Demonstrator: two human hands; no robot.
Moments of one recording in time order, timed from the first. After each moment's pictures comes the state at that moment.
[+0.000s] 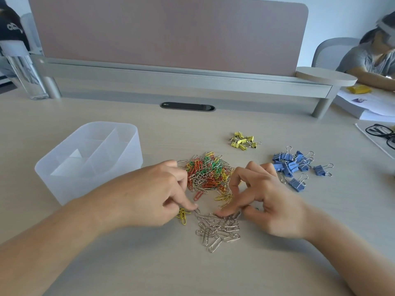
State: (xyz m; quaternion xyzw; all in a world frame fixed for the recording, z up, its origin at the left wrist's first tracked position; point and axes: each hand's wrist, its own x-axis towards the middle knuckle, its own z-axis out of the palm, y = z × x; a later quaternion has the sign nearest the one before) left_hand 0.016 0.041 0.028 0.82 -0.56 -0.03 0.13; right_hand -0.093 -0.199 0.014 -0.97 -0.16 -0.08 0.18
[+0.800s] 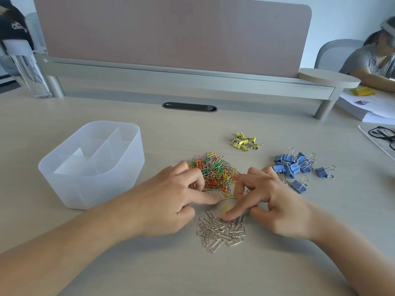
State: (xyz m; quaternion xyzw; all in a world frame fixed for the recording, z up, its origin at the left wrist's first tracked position) left_hand 0.005 0.027 0.012 0.81 -0.57 0.02 0.10; right_hand -0.094 -0.208 0.013 -0.96 -0.18 -0.07 0.20
